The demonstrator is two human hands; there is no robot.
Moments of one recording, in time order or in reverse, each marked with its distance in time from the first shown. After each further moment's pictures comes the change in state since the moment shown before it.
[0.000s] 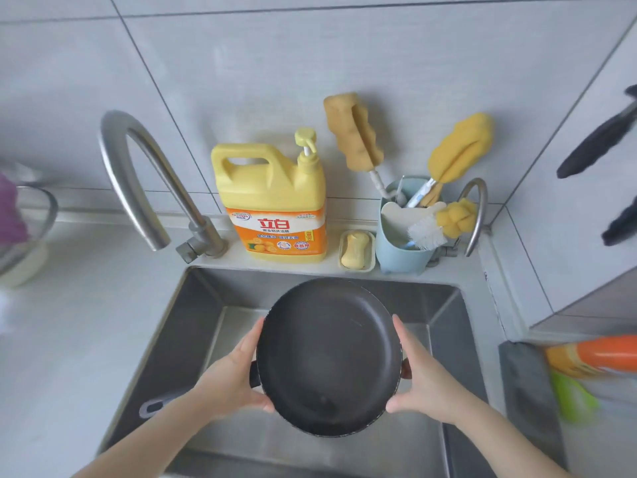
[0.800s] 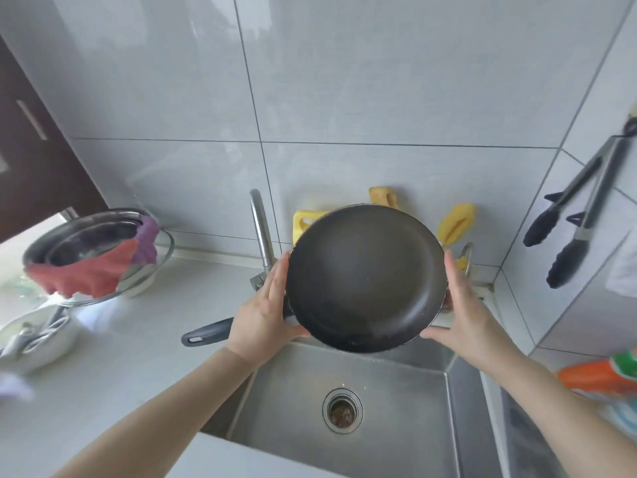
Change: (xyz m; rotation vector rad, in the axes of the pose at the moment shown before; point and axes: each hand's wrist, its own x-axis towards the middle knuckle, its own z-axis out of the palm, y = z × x) left_hand -0.107 0.115 -0.102 0.365 0.833 0.362; right_hand -0.105 -0.149 -0.065 -0.283 0.555 -0.607
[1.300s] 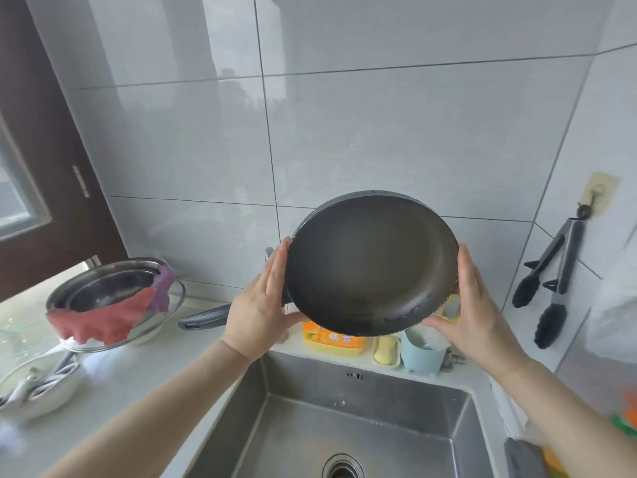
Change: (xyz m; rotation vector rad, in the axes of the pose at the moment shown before) left_hand 0.056 0.020 -0.086 0.027 0.320 0.179; right_hand 0.040 -0.060 -0.058 -0.094 0.269 -0.280
